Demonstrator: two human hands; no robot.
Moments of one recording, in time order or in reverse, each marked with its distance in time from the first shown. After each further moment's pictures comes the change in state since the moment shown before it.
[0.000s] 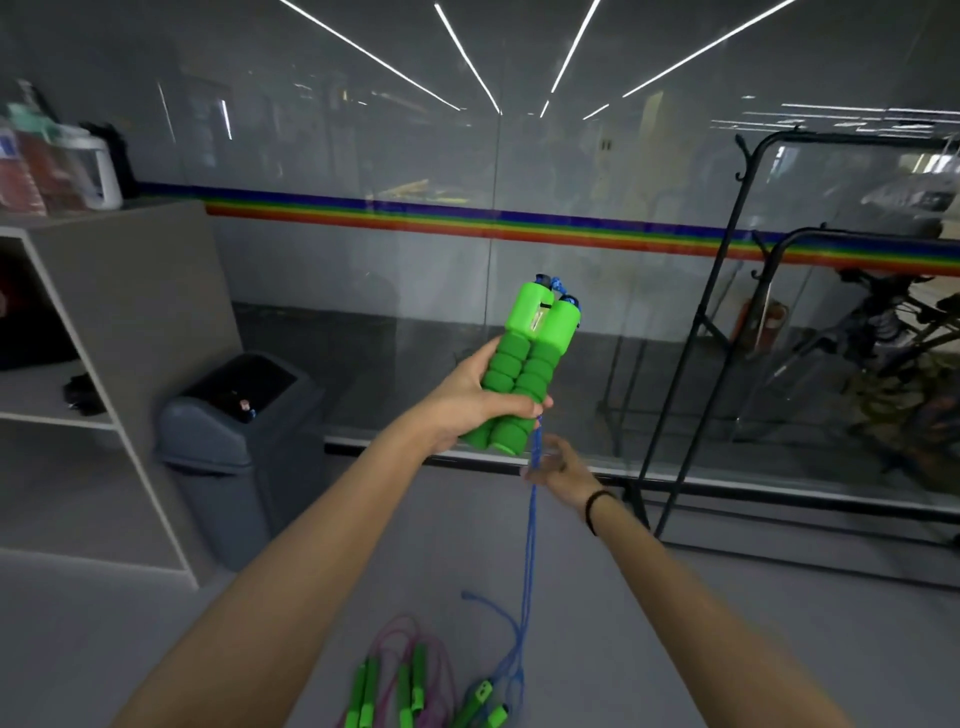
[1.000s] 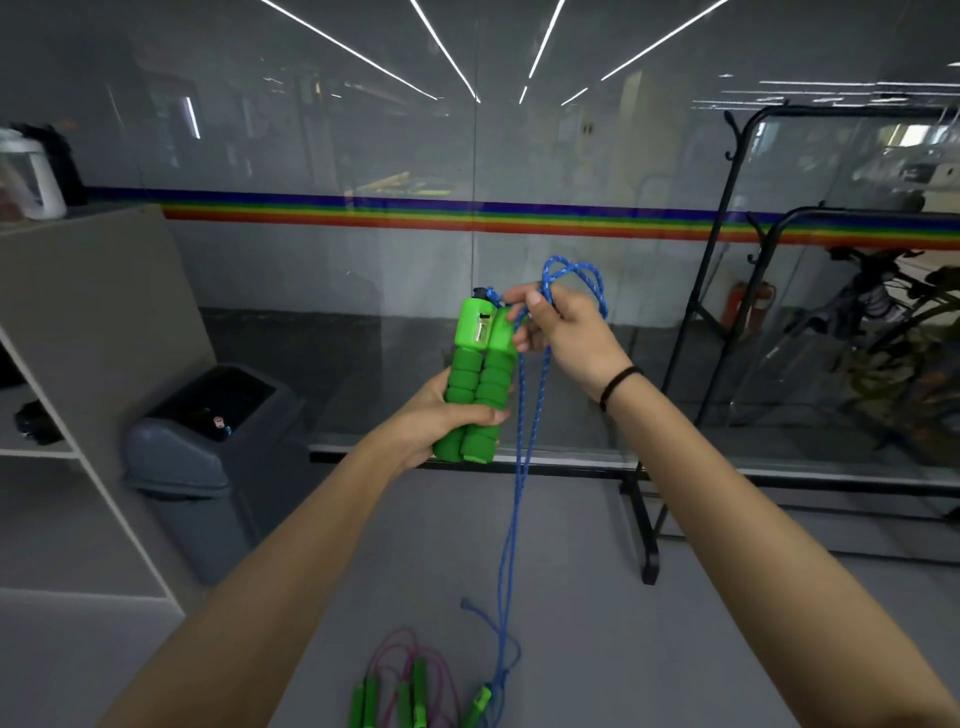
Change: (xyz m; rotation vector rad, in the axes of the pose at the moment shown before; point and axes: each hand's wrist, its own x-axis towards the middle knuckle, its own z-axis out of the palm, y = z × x) left_hand 0.054 -0.049 -0.042 -0.063 0.064 -0.135; right_hand 0.004 -0.159 -0.042 0.037 0.039 -0.620
